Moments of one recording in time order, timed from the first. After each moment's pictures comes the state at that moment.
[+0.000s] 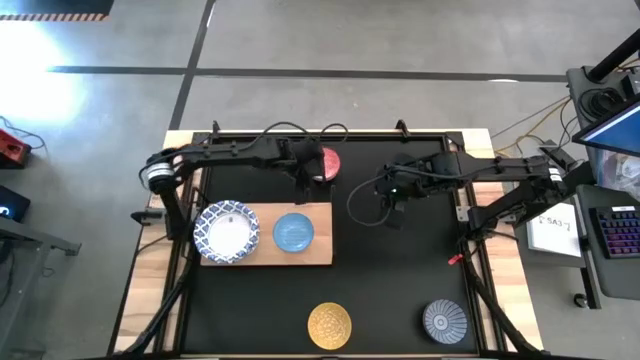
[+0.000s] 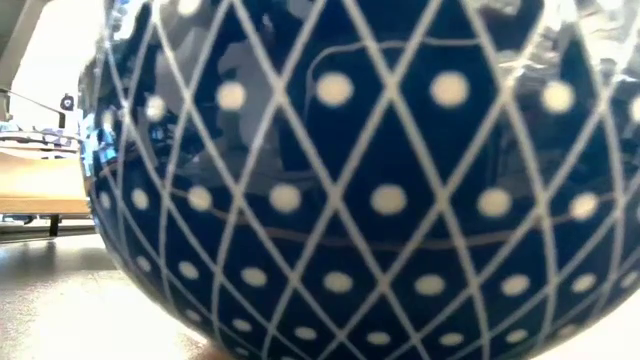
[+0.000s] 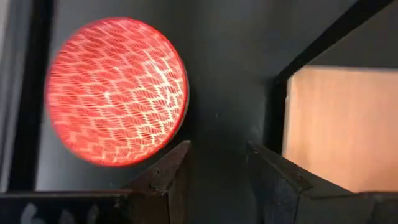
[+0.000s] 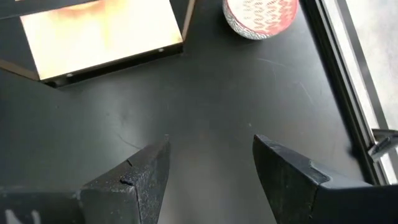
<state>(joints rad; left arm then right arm) 0.33 1.80 1.41 -0.72 -0.03 0.26 0.01 1.41 1.48 -1.21 0.24 0.23</state>
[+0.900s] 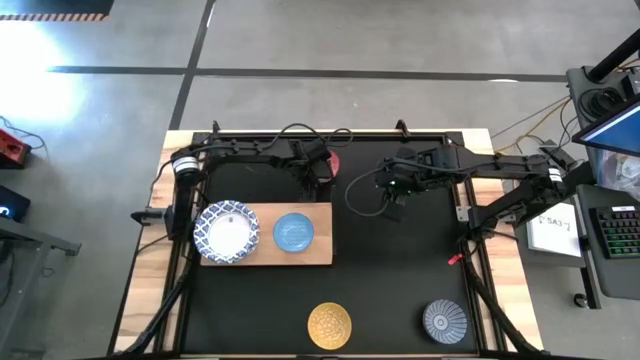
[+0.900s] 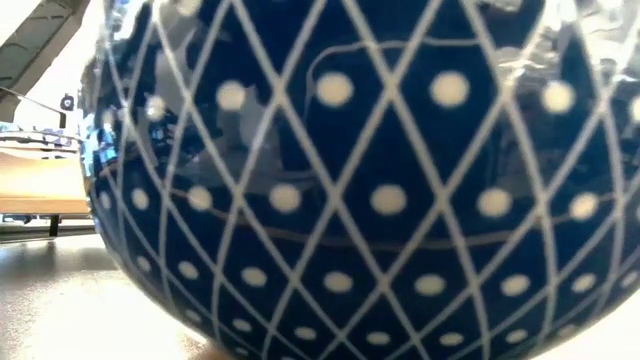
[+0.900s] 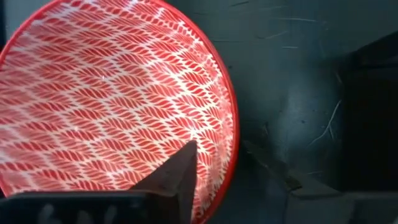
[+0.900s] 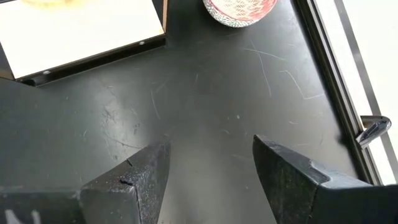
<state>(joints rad) 0.39 2.00 1.41 -0.58 -0.02 0.45 -0.04 1.41 1.48 -1.23 0.24 0.22</state>
